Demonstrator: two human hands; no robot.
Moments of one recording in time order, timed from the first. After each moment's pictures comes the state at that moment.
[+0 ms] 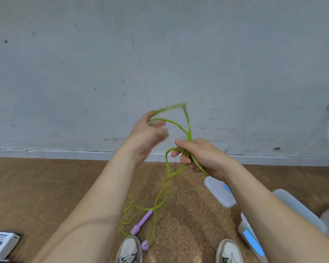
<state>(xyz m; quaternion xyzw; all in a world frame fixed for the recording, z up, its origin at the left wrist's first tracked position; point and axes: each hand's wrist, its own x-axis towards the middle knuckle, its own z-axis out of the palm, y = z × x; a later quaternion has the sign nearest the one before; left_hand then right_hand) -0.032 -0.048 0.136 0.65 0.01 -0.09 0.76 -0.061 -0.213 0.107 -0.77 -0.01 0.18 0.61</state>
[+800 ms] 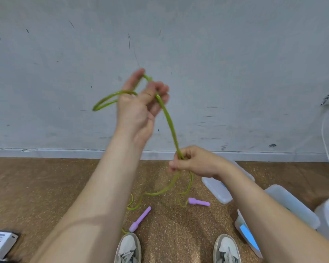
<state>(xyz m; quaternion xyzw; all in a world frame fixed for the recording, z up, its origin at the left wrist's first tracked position) -0.041 -0.065 0.188 0.39 -0.08 0.07 0.91 -0.069 -0.220 0.093 -0.86 -0.14 0.18 0.45</state>
